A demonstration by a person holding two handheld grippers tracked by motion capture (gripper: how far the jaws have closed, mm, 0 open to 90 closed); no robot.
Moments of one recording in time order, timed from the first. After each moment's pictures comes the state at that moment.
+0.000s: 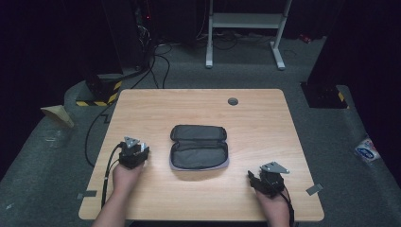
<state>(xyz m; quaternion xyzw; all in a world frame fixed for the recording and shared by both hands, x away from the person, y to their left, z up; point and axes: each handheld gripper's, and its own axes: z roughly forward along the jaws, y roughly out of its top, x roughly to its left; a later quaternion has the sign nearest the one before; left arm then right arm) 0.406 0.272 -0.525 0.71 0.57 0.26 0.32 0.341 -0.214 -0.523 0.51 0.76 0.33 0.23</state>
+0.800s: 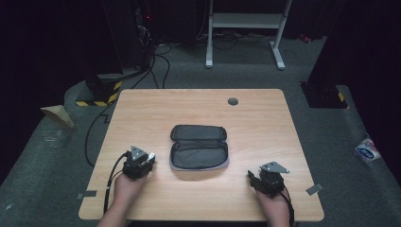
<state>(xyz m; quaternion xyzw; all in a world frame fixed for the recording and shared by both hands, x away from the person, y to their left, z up) 0.367 0.251 -0.524 0.75 0.52 0.25 0.33 0.342 -0.214 -0.523 0.51 0.76 0.33 0.23</state>
